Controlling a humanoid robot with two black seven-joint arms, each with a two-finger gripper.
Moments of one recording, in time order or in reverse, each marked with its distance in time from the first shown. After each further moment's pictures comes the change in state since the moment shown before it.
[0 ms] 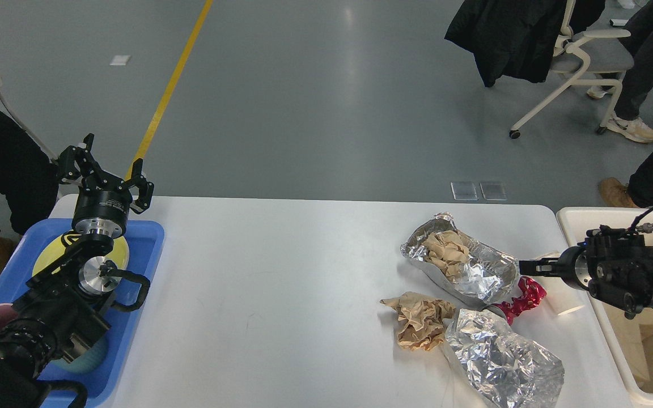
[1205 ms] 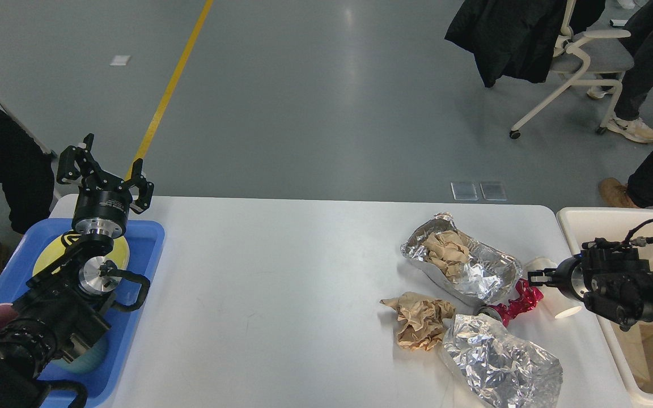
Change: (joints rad) left arm 0.000 0.000 0.000 0.000 0.000 0.000 0.000; right arm -0.068 0.031 0.009 -0.053 0.001 -0.002 0.000
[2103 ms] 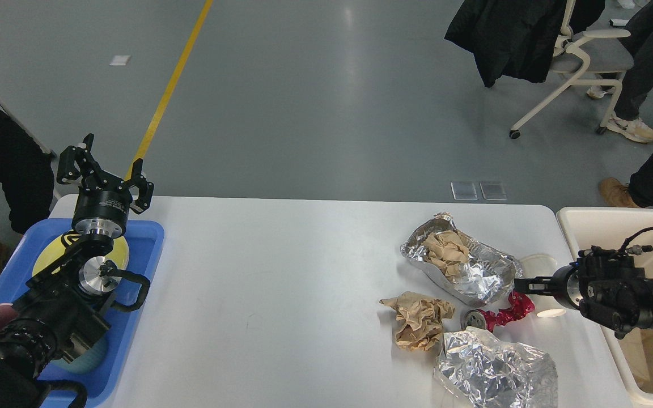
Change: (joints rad) left arm 0.000 0.000 0.000 0.000 0.000 0.000 0.000; right arm -0.029 0.008 0.032 0.000 0.000 -0.003 0.002
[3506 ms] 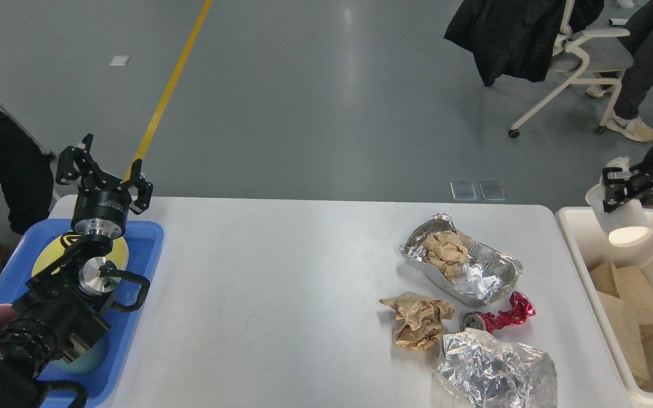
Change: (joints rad) left arm 0.000 0.000 0.000 0.000 0.000 0.000 0.000; right arm 0.852 -0.314 -0.162 0.363 0.007 0.788 -0.001
